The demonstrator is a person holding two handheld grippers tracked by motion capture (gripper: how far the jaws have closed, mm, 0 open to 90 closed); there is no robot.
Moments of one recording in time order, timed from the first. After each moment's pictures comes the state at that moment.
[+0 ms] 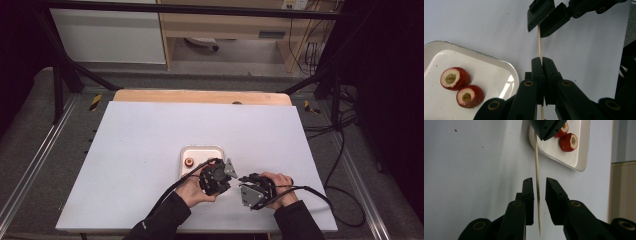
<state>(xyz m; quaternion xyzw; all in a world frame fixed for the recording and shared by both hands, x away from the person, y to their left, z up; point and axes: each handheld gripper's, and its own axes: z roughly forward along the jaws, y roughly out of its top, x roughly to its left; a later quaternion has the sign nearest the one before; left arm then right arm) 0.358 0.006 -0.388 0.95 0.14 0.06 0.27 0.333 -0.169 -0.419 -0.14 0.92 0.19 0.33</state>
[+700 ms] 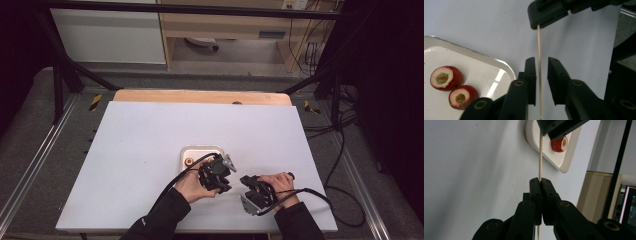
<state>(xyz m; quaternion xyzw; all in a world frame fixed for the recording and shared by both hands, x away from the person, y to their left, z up) 0.372 0.009 -0.385 0.95 0.16 0.01 0.27 0.323 -0.167 -0.419 -0.24 0.87 0.12 0.41</state>
